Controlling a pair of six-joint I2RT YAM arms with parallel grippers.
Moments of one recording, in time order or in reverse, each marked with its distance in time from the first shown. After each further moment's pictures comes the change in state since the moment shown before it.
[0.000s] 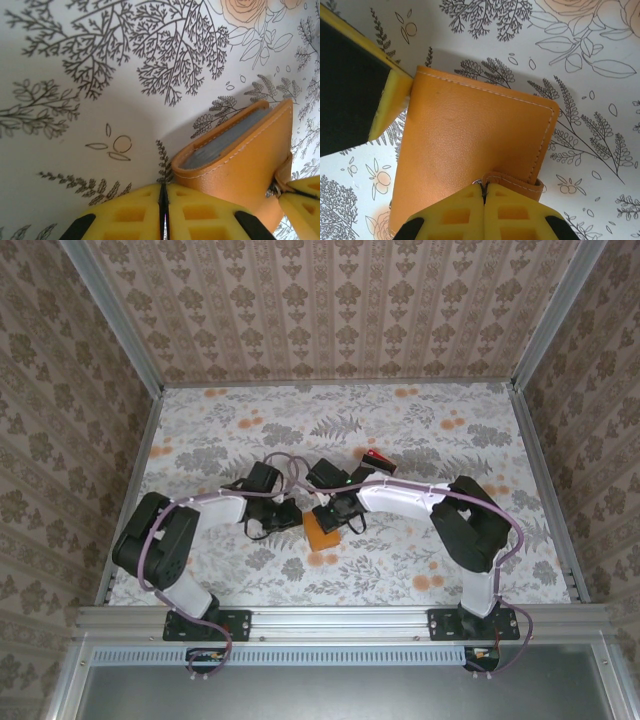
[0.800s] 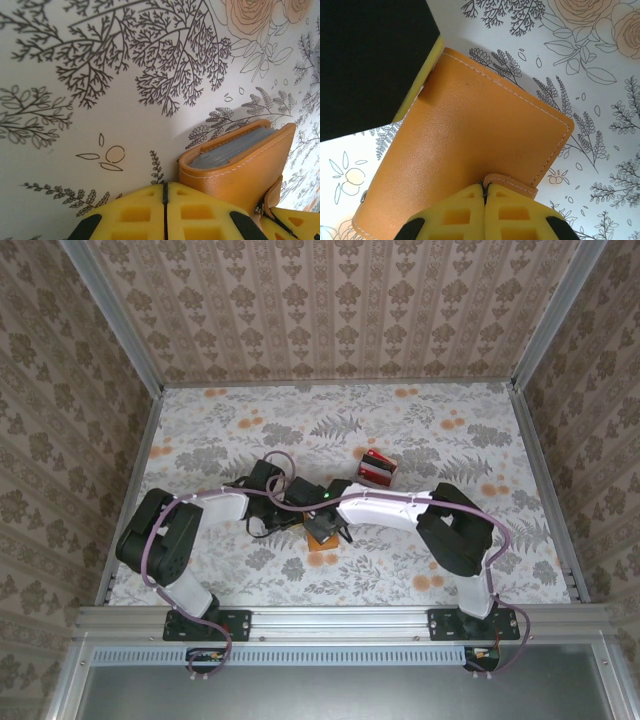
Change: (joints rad) left arm -0.002 0.028 0.019 0.004 0.017 -0.073; right arm 0.145 0.077 0.110 -0.135 0.291 -0.050
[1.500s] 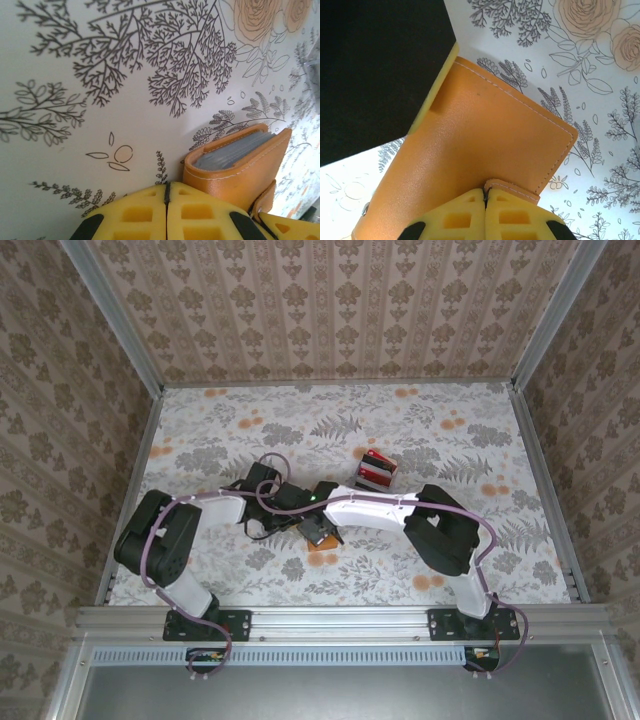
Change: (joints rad) left arm 0.027 -0.018 -0.056 0.081 0.033 -0.047; right arm 0.036 0.089 0.093 -0.083 0.058 0.018
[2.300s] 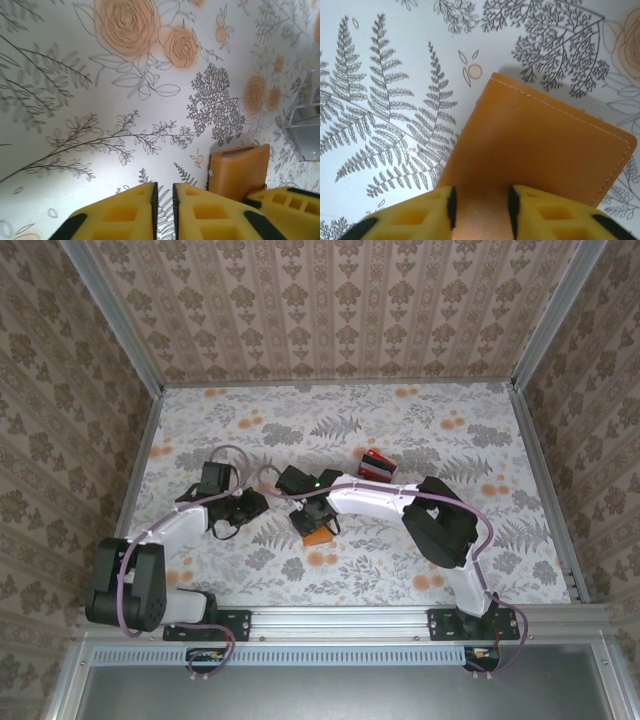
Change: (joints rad) left arm 0.271 -0.307 -0.083 -0.136 -0.079 0.114; right arm -0.089 0.008 0.040 0.113 -0.234 0.023
